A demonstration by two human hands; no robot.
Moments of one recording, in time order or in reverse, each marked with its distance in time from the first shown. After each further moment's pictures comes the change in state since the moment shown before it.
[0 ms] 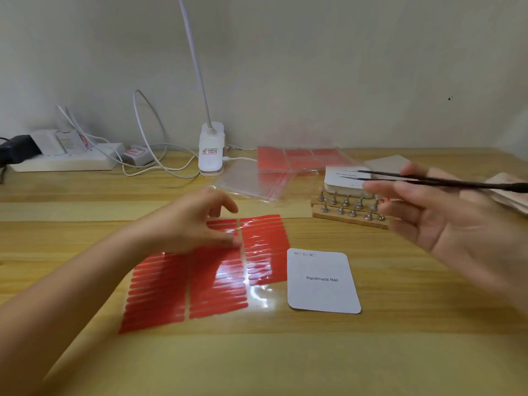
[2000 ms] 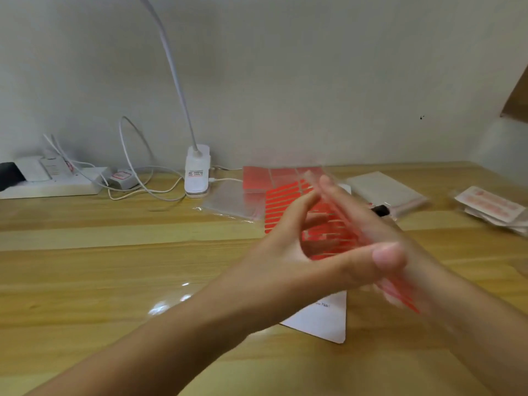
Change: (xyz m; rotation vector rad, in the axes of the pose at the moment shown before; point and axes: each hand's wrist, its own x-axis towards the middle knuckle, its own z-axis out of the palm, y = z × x) left_hand -0.032 0.125 0.025 -0.950 -0.172 0.216; right_hand 0.011 0.002 0.058 -0.125 0.026 0.216
